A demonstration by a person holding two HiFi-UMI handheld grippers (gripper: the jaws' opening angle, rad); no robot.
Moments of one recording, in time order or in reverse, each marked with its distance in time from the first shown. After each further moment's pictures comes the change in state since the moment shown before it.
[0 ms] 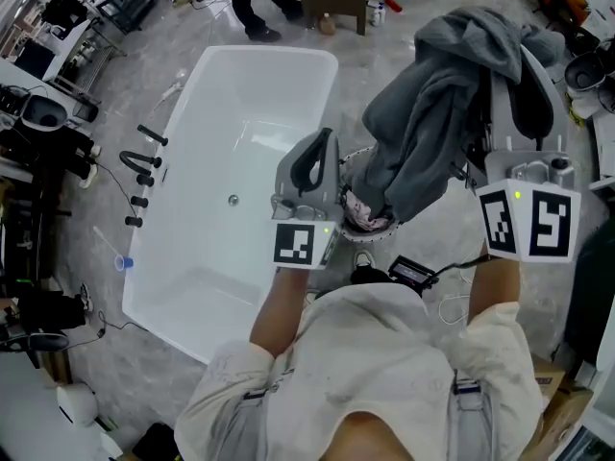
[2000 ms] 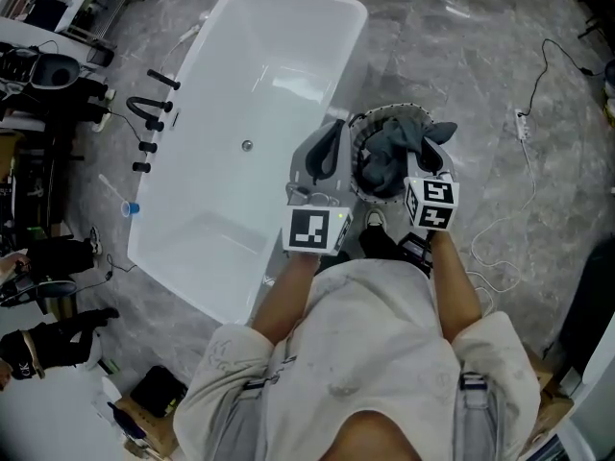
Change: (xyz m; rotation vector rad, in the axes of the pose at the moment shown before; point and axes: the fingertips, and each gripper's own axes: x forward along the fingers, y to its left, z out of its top) left arm -0.030 -0.003 -0.082 -0.025 0.189 0.116; right arm -0.138 0.130 -0.412 0.317 0.830 0.115
